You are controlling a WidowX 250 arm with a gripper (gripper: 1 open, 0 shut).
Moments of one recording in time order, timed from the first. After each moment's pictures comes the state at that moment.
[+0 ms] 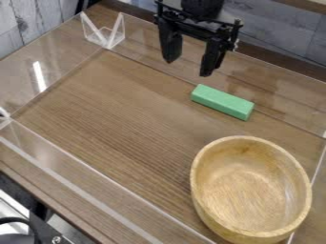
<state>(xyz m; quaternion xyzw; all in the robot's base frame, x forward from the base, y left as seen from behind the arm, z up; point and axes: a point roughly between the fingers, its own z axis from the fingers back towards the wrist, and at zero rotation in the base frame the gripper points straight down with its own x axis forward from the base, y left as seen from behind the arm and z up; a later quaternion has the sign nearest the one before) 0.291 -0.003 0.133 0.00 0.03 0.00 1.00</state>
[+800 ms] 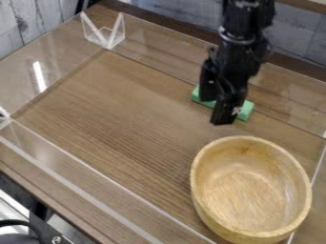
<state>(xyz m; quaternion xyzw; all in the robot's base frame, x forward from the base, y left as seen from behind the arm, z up) 0.306 -0.038 0.058 0.01 0.06 -0.40 0.92</state>
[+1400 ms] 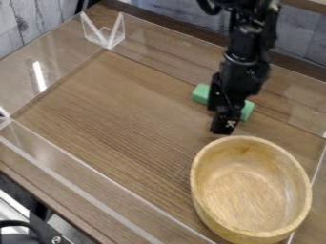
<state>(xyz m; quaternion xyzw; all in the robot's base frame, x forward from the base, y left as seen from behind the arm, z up) 0.326 -0.040 0.027 0.03 0.05 -0.47 0.88</state>
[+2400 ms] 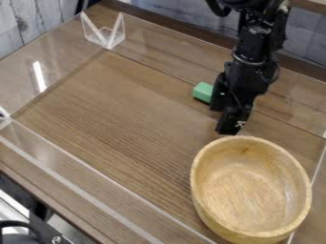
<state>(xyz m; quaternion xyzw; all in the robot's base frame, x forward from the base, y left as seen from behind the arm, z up) 0.339 -0.043 0.030 0.04 0.03 -0.44 0.90</state>
